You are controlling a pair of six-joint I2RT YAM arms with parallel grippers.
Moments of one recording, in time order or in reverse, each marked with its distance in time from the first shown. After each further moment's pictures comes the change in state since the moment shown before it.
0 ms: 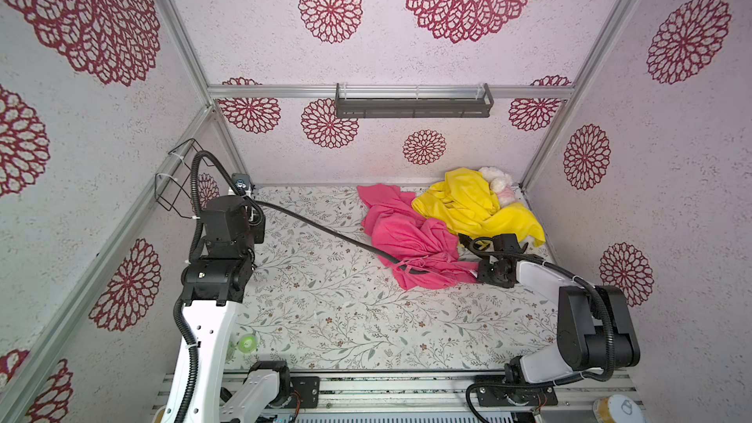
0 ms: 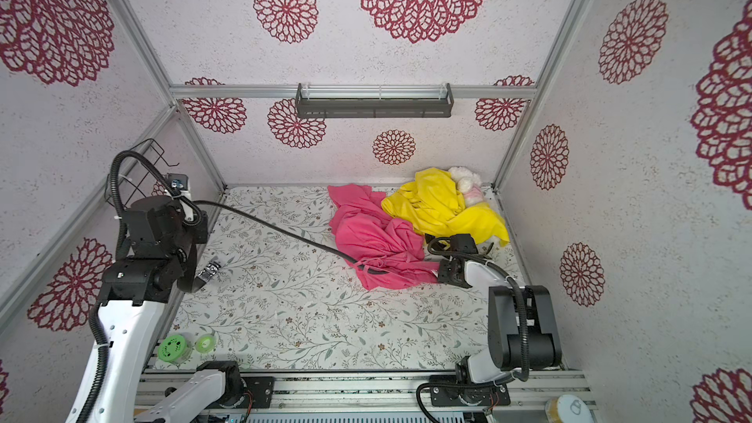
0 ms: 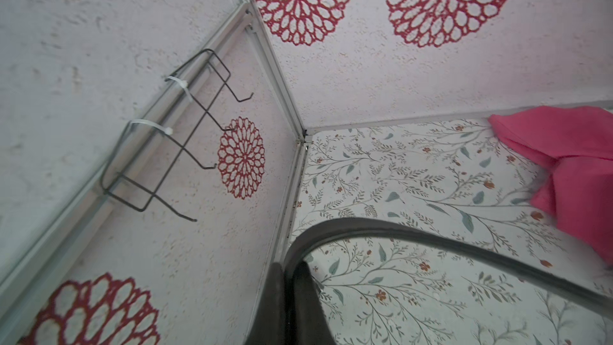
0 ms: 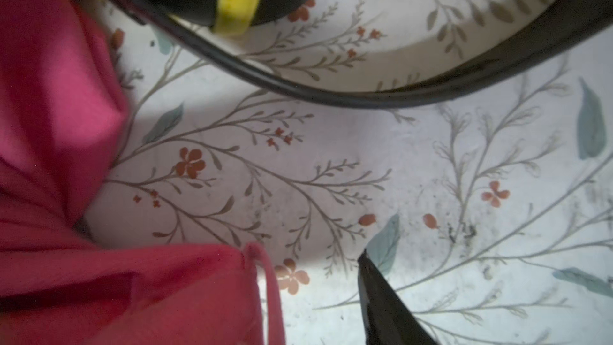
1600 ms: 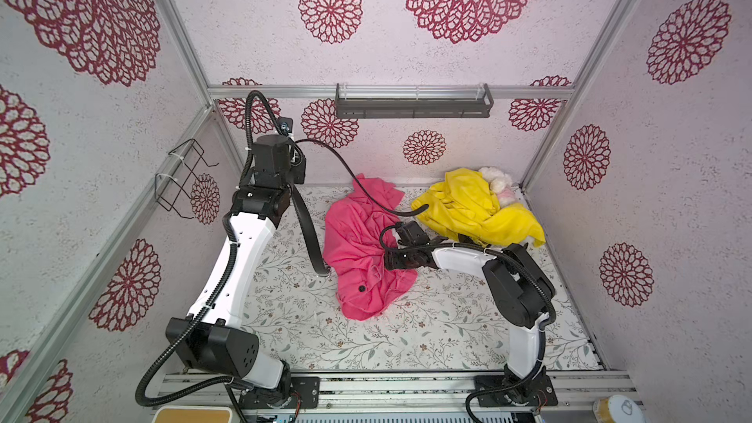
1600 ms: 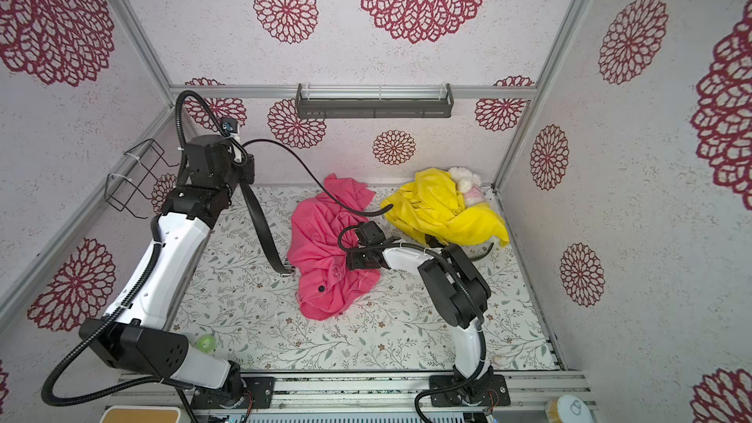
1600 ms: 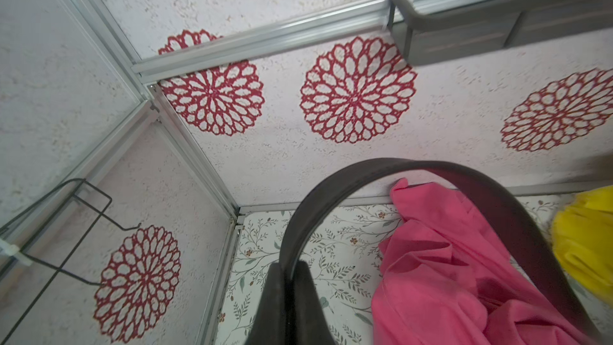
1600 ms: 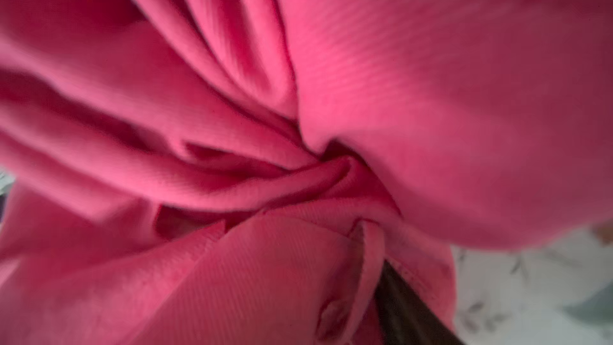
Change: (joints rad) left arm -0.175 0.535 0.361 0.202 0.053 -0.073; right arm 0.652 0.435 0.488 0.139 -0.197 0.246
